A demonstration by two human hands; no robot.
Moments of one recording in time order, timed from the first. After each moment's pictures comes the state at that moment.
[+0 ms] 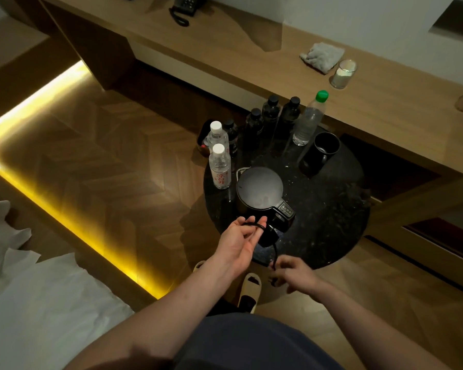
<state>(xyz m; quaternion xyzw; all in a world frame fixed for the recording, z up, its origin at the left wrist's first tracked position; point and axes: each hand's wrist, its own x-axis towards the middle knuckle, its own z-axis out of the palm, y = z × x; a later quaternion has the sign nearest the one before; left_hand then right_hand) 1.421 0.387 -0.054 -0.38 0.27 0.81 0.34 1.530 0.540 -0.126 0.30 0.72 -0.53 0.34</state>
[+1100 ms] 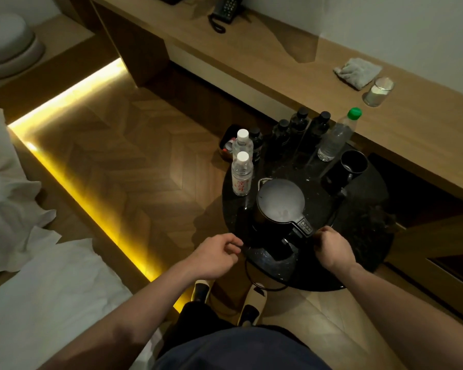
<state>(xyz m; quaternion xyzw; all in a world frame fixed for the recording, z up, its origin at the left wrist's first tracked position) 1.394 0.292 -0.052 0.06 0.82 0.35 0.44 1.448 0.625 -0.155 0.12 0.96 -0.15 0.18</state>
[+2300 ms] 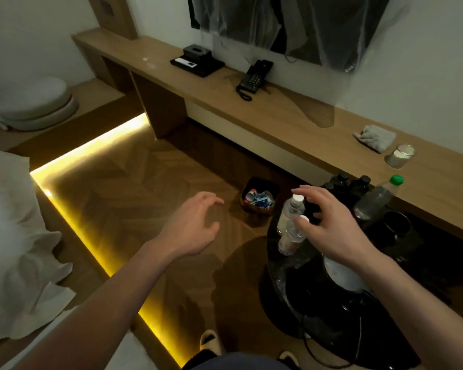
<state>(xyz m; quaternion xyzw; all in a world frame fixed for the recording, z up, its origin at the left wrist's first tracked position) 1.227 0.131 0.060 0.21 0.95 0.22 0.09 1.310 0.425 0.093 0.05 0.93 -0.36 -0.01</state>
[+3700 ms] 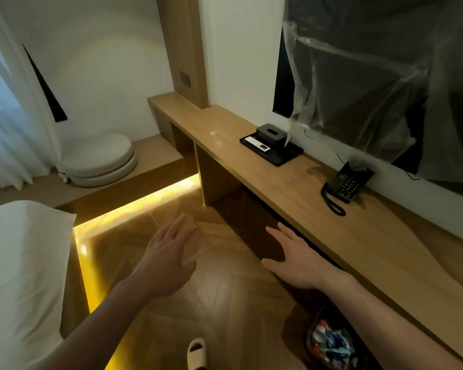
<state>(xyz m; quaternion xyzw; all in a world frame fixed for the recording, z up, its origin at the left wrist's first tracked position) 0.733 -0.099 0.100 0.06 0.99 0.13 0.04 0.704 0.212 0.105 -0.09 0.93 -0.29 0.21</state>
